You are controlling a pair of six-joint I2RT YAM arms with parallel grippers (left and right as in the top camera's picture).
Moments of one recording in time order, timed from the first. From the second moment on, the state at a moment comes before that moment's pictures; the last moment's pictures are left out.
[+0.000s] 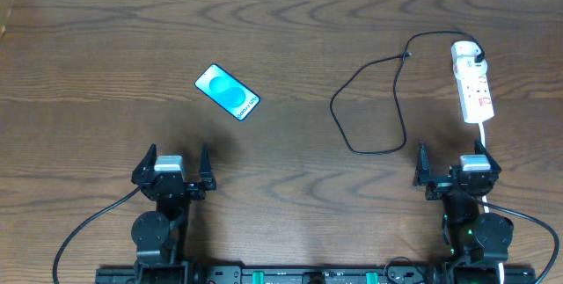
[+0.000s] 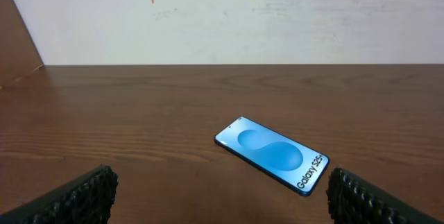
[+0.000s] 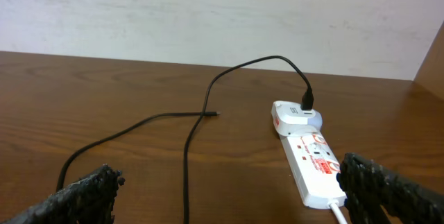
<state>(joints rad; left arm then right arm) 0.02 0.01 0.02 -0.11 0.03 0.02 -0.03 0.01 0.01 -0.07 -0.06 -0.09</state>
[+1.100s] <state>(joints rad) 0.02 0.01 0.01 0.31 0.01 0.02 -0.03 0.01 0.01 -0.07 -0.06 -0.09</state>
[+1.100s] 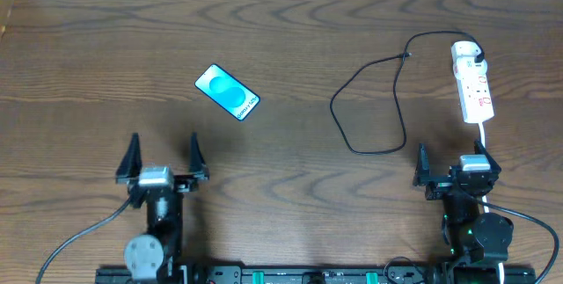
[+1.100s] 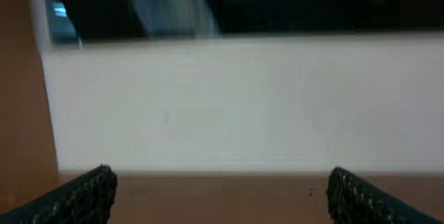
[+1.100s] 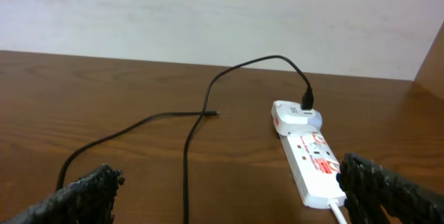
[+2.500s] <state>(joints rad) -0.01 1.02 1.31 -0.43 -0.03 0.00 -0.03 0.01 0.01 -0.07 -0.06 -0.09</state>
